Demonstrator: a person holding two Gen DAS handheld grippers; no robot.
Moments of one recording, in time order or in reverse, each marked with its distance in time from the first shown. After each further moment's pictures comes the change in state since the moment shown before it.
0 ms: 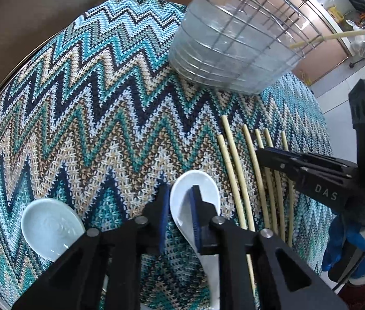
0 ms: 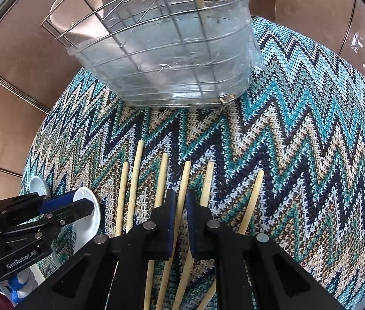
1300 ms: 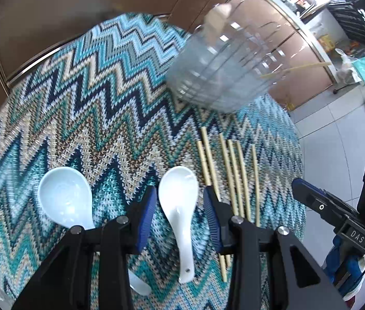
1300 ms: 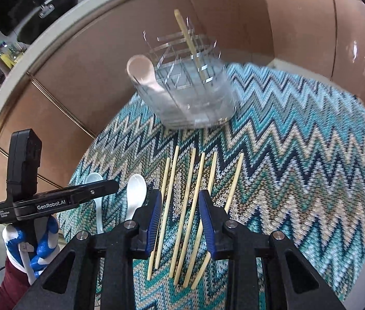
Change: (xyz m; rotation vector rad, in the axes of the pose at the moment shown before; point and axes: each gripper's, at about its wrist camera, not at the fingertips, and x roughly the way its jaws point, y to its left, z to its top) left arm -0.060 0.035 -0.037 -0.100 -0.092 -0.119; right arm -0.113 -0.010 -0.071 0.011 -0.230 0.131
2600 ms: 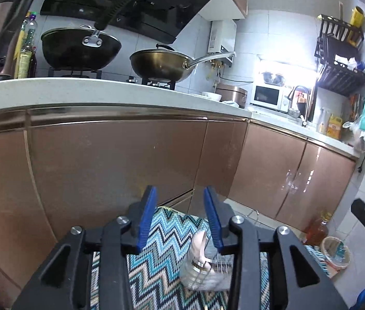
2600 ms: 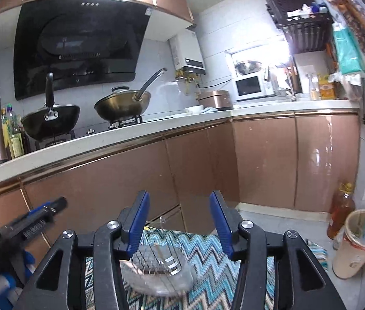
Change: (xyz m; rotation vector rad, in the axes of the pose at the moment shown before) left arm -0.126 -0.099 0.056 0.138 -0.912 0.291; right arm -0.114 0.012 0.042 -0.086 -0.835 -0.217
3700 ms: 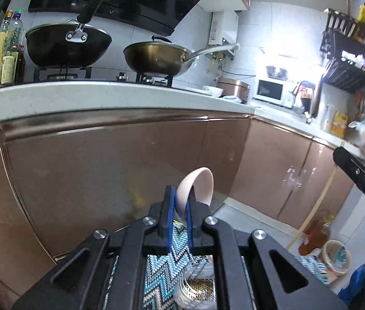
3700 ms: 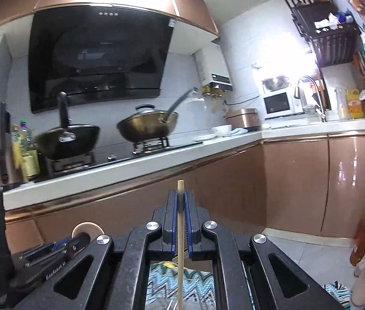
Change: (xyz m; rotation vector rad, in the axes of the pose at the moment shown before) left arm 0.075 -0.018 0.028 0.013 0.036 0.027; right arm 0.101 0.036 0.043 -0.050 -0.108 0.130
